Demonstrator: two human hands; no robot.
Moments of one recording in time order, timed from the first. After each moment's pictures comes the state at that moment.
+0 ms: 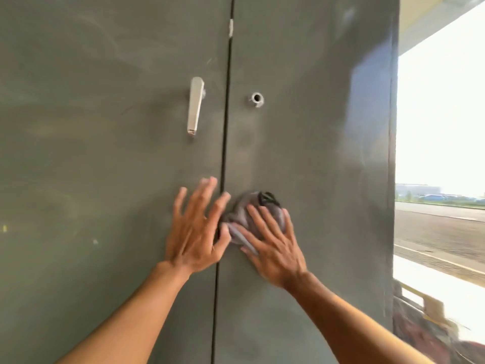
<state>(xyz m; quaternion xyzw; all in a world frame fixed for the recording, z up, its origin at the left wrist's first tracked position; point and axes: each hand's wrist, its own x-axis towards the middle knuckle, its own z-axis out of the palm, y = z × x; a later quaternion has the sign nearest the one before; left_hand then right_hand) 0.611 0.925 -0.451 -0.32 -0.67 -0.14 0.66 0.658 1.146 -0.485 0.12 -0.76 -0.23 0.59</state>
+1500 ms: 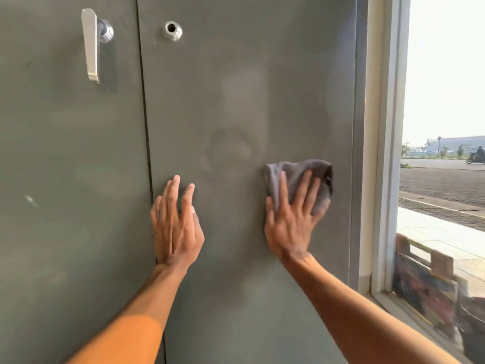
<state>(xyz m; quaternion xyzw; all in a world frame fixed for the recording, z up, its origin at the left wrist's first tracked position) 0.627 1.043 -0.548 -0.18 -0.72 -0.19 0.64 0.674 1.270 -0.544 -0.12 -0.76 0.09 0.63</state>
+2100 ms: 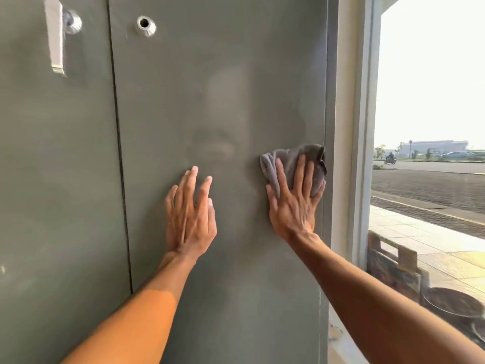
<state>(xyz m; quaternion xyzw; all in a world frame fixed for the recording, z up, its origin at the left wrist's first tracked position) 0.643 1.110 -0.535 -0.24 -0.72 -0.20 0.62 0.689 1.336 -0.517 -0.10 -0.81 0.05 0.58</state>
